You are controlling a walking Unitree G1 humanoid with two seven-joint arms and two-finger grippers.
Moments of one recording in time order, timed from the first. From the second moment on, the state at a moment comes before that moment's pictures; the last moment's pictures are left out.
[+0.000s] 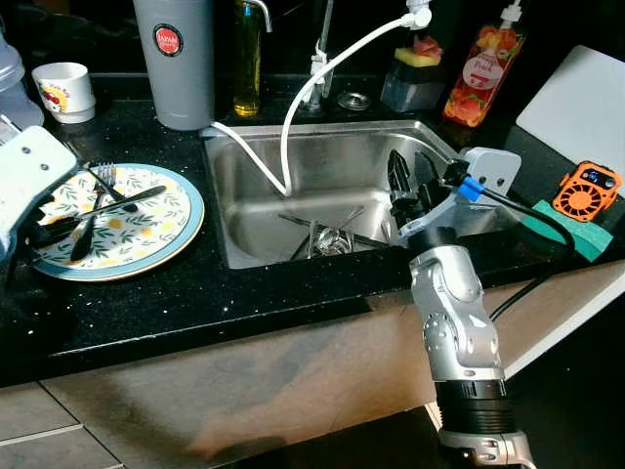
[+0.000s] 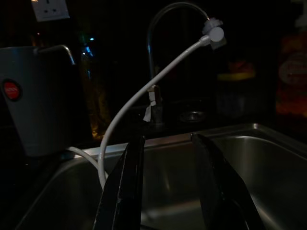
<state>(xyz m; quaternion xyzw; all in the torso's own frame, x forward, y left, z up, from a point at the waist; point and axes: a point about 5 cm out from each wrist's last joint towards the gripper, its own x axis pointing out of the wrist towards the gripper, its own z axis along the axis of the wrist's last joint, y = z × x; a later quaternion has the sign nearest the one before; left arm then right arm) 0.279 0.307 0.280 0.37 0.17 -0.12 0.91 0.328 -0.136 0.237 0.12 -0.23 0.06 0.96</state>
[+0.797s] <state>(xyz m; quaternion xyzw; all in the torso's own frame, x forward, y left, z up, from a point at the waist) 0.325 0.307 0.256 0.39 0.17 -0.03 0.90 0.327 -0.143 0.236 0.12 -0.23 0.05 0.96</state>
